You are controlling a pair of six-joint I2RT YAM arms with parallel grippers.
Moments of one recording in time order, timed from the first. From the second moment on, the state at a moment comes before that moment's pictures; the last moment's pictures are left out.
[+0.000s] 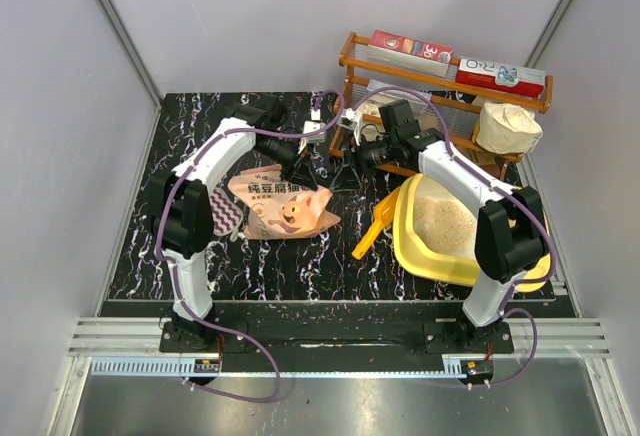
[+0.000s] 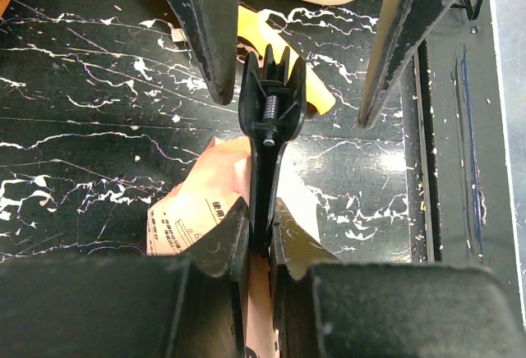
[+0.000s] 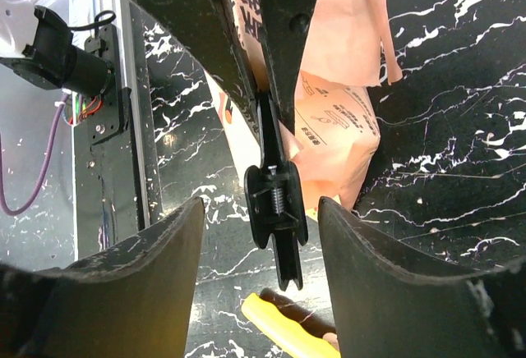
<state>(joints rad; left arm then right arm) -0.37 1.95 1.73 -1.10 1.03 0.91 0.45 1.76 1.42 -0.45 -0.96 -0.22</state>
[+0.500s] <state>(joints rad) -0.37 1.95 1.73 -1.10 1.03 0.89 0.45 1.76 1.42 -0.38 -0.96 -0.17</state>
